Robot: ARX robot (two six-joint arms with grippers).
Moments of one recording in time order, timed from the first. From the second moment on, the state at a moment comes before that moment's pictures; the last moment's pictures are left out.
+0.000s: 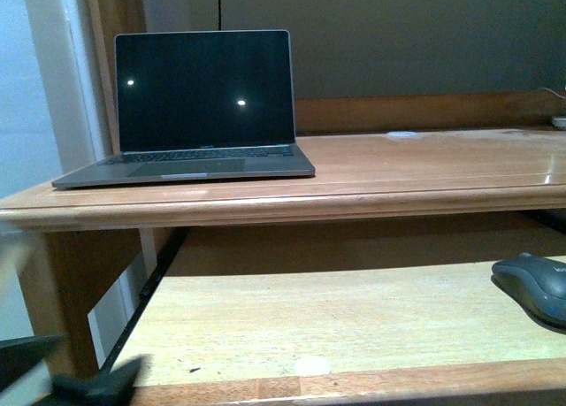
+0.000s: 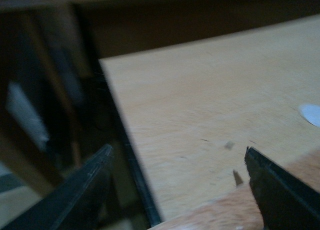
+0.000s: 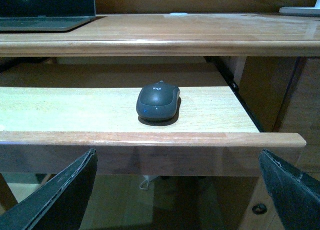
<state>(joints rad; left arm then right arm) -0.34 1.35 0.27 0.88 -0.07 0.02 0.00 0.00 0.02 0.00 0.00 0.00</state>
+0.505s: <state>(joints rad) -0.17 0.84 0.03 0.80 -0.16 0.01 0.07 0.52 0.17 0.31 0.15 0.16</state>
